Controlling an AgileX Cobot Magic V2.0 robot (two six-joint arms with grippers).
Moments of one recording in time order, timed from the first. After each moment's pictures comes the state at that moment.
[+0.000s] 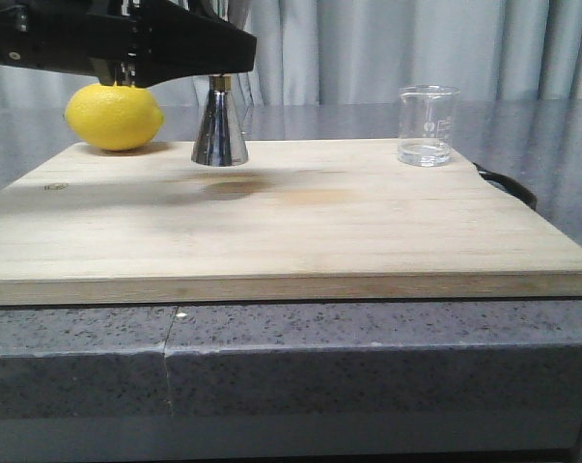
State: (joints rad) left arm -0.25 1.75 -1.03 -1.76 1.16 2.19; right arm 0.32 1.08 -0.79 -1.39 0.04 1.37
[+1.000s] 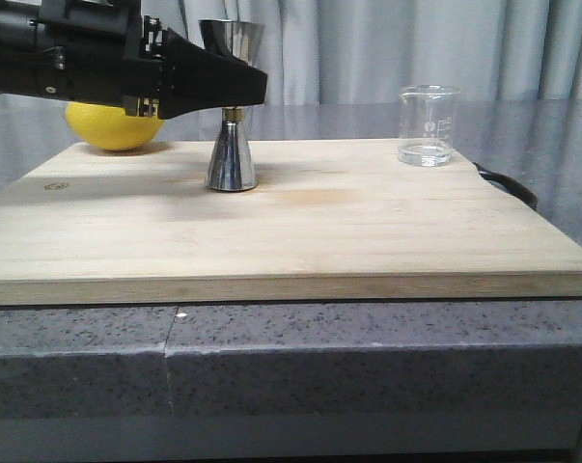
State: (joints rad) left arm -0.25 1.86 -1.10 -1.76 1.16 2.20; right arm 0.32 1.08 -0.79 -1.39 0.04 1.37
